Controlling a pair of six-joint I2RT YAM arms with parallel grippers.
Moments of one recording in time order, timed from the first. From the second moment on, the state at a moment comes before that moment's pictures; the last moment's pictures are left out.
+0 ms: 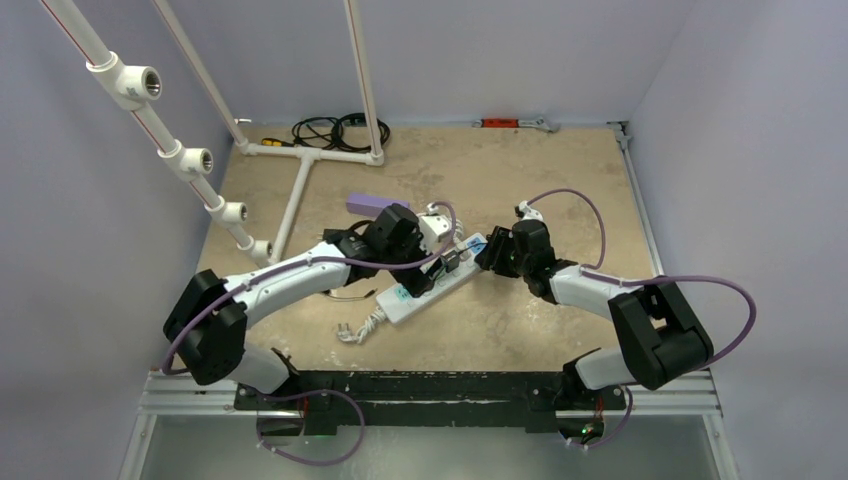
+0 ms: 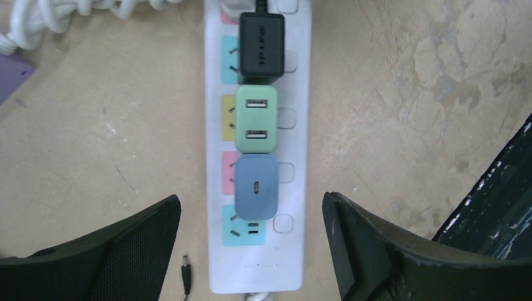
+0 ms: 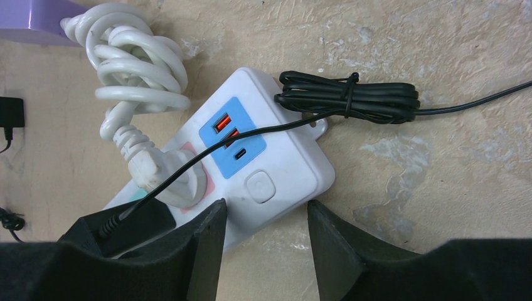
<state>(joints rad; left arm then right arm) -0.79 1.45 1.00 -0.38 0.14 0.03 0.42 1.42 0.53 0.20 -0.02 0.65</state>
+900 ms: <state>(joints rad) -0.88 1.56 1.00 -0.42 0.03 0.05 0.42 1.42 0.53 0.21 -0.02 0.65</state>
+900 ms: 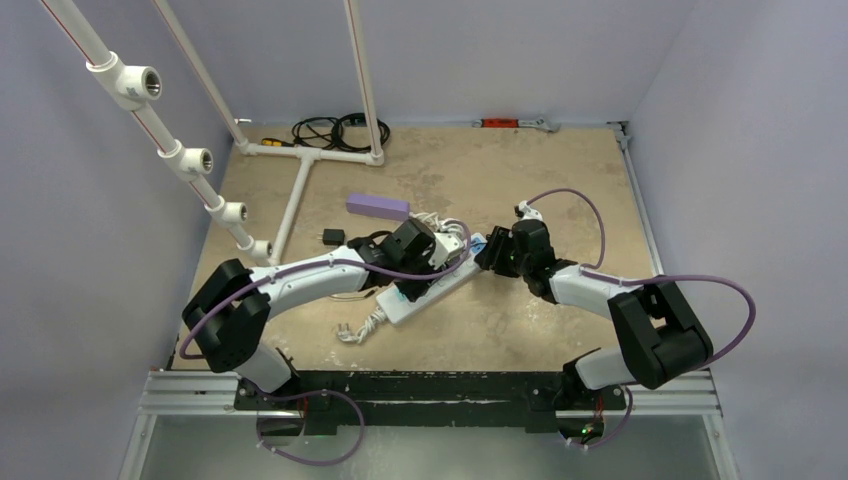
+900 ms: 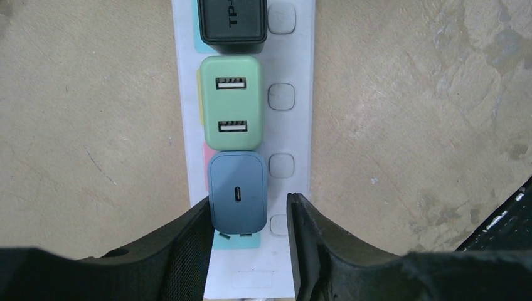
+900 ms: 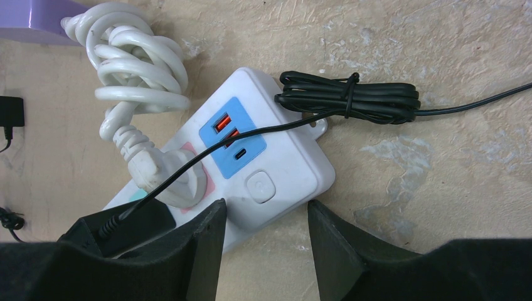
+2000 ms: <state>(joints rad) -1.01 1.60 1.00 -0.41 -0.18 0.05 0.42 1.42 0.53 0.21 -0.02 0.64</state>
